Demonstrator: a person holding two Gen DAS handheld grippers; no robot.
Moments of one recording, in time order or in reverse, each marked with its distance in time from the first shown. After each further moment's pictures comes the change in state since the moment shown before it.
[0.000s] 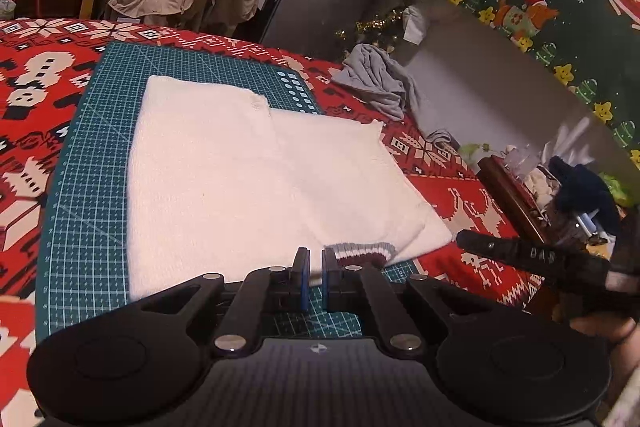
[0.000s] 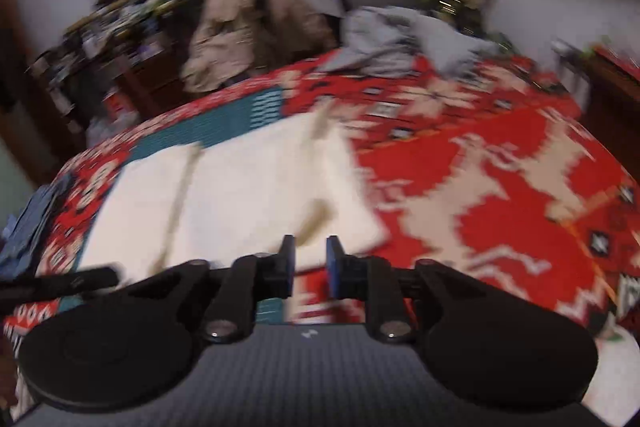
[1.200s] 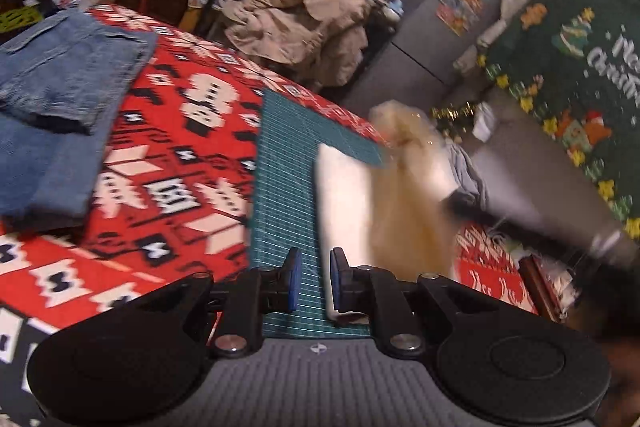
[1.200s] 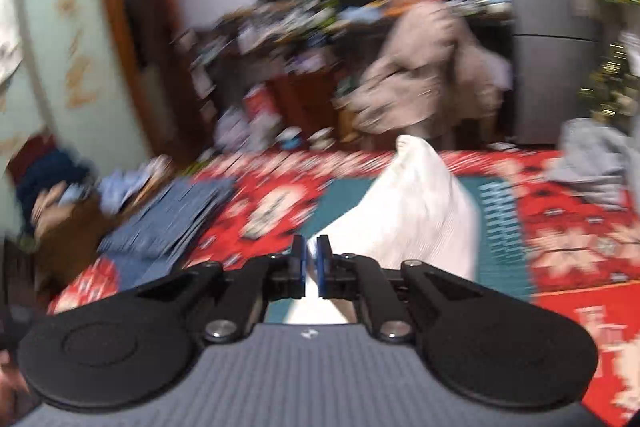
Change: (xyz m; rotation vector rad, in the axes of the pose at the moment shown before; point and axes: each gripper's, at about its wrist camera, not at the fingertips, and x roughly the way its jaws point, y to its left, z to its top) left arm -0.100 0.101 -0.010 -0.259 -0.206 0.120; right arm 0.007 0.226 0.008 -0.426 -0.060 0.386
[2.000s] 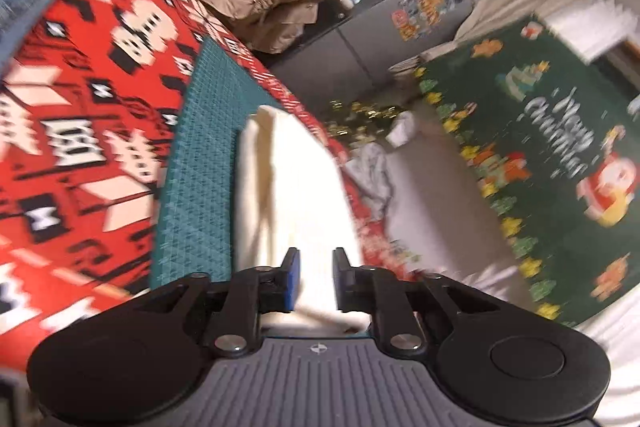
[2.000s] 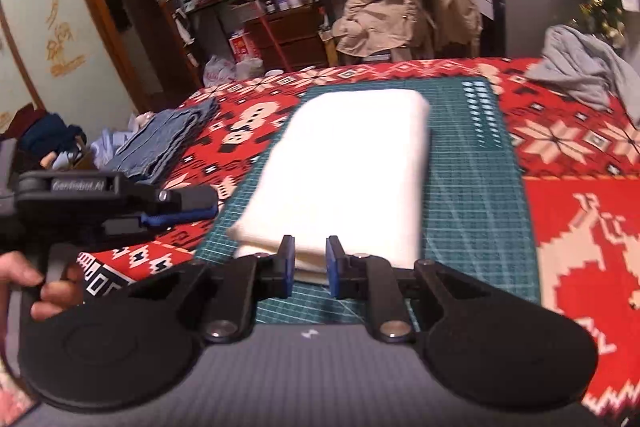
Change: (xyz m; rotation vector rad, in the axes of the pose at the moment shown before) left arm 0.055 0.024 0.009 -0.254 0.103 -0.382; right arm -0.005 -0.046 -0.055 0.139 0.135 -0.043
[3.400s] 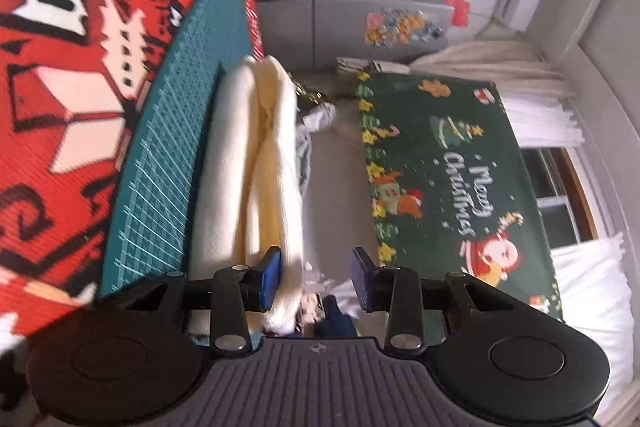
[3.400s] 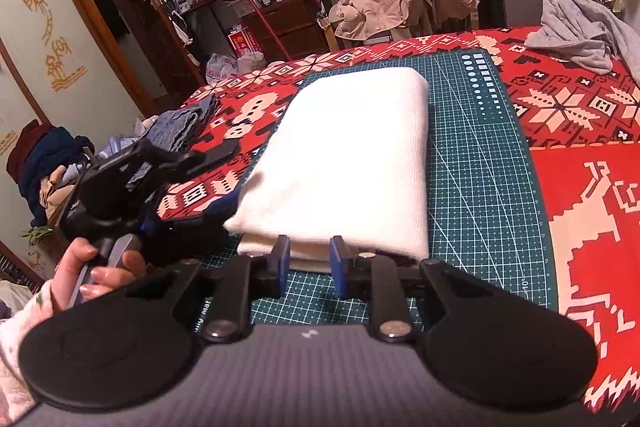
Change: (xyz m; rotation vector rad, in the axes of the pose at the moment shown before) left arm 0.038 0.067 0.000 -0.358 0.130 -0.376; right arm 0.001 -0.007 -0.004 0.071 0.039 0.040
